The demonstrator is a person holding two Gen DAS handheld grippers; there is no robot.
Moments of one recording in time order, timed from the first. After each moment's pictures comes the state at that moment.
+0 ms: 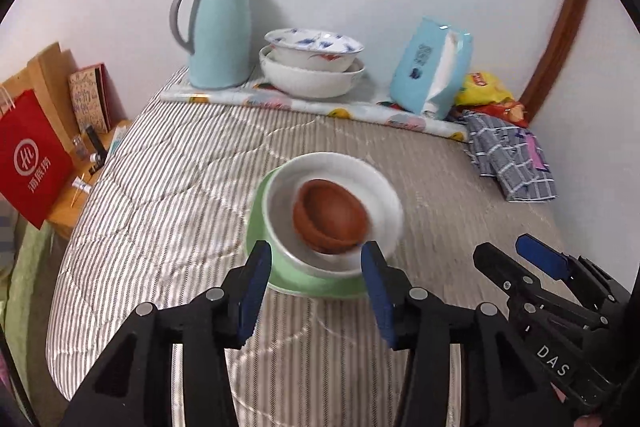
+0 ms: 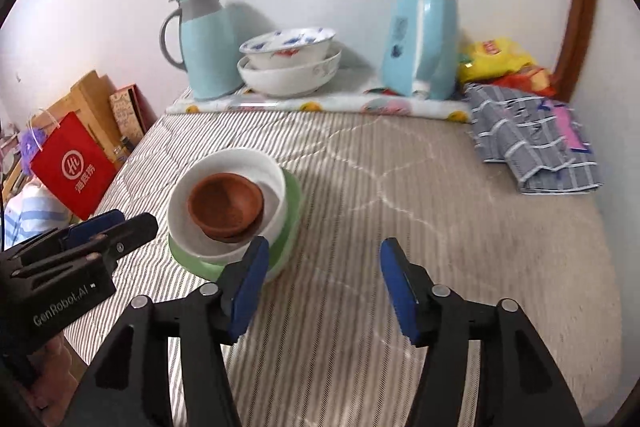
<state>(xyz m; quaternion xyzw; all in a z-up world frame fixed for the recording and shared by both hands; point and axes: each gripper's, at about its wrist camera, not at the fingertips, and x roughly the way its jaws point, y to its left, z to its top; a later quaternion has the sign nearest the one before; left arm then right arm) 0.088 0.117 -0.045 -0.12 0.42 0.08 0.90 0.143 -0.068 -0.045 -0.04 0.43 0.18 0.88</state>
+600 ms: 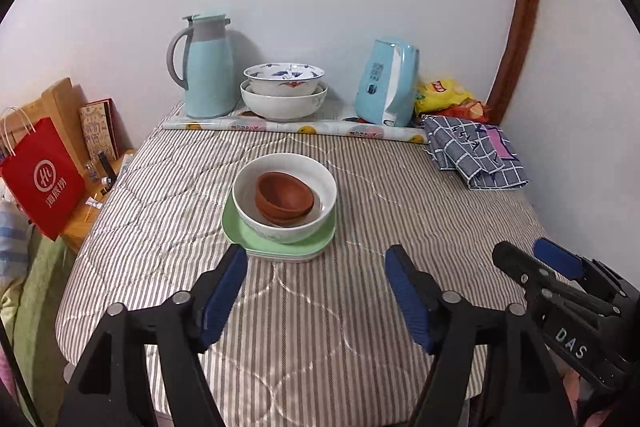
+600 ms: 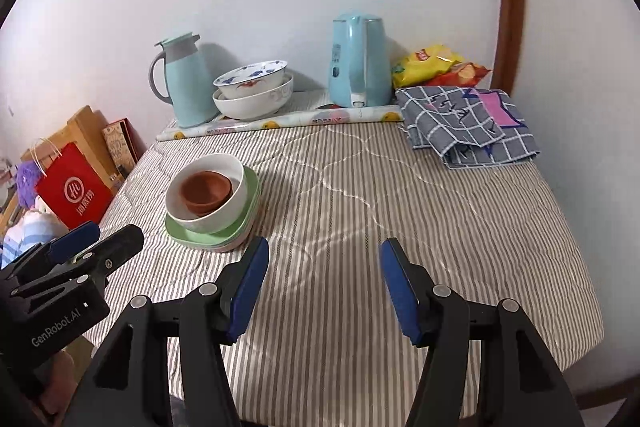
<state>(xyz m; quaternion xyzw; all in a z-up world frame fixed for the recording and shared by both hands) 0.018 0.045 -0.012 -0.08 0.37 0.09 0.92 0.074 -0.153 -0.014 0.00 0.40 0.14 0.91</state>
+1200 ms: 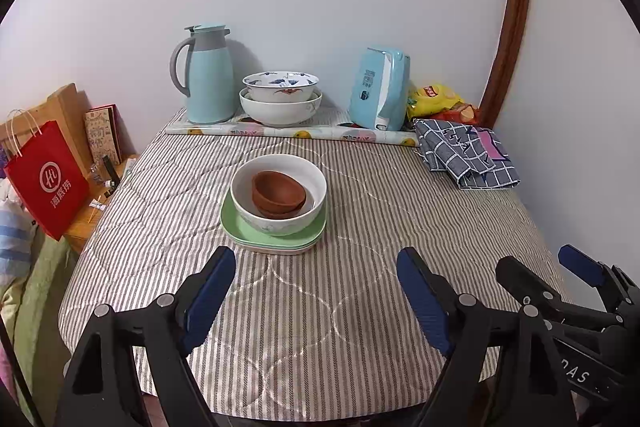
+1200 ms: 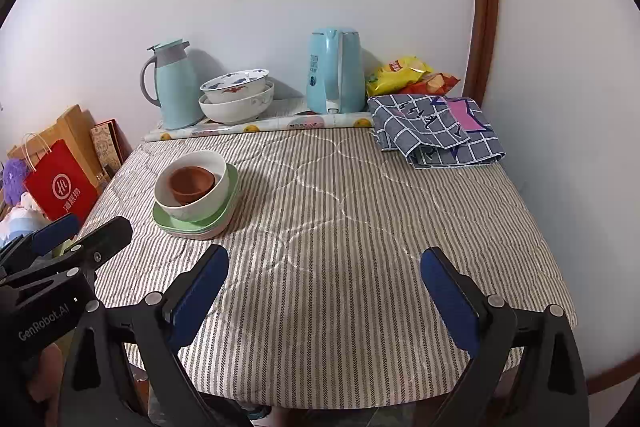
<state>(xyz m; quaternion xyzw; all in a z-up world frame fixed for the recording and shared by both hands) -0.002 0.032 -0.006 -0.08 0.35 0.09 0.93 0.044 -0.169 -0.007 -0.02 0.38 0.12 0.92</state>
